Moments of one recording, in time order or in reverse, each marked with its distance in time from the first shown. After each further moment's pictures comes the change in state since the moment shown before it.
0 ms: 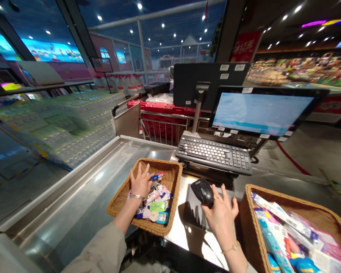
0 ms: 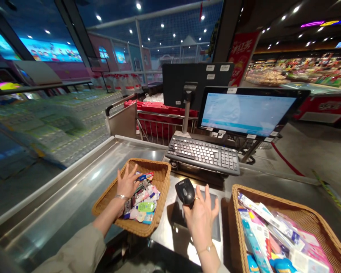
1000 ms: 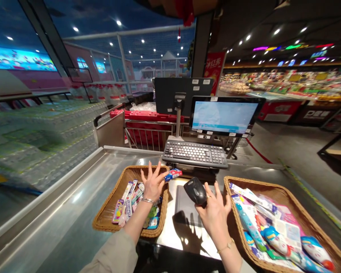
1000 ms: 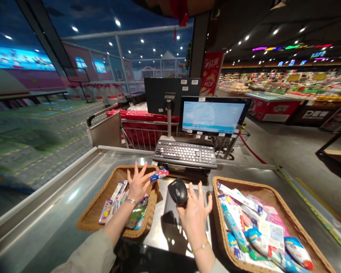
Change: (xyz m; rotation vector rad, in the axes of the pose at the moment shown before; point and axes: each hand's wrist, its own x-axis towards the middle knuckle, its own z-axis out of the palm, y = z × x) left_hand 0.013 0.101 -0.033 -0.358 0.229 0.197; right_hand -0.016 0.001 -0.040 -0.052 0.111 0.024
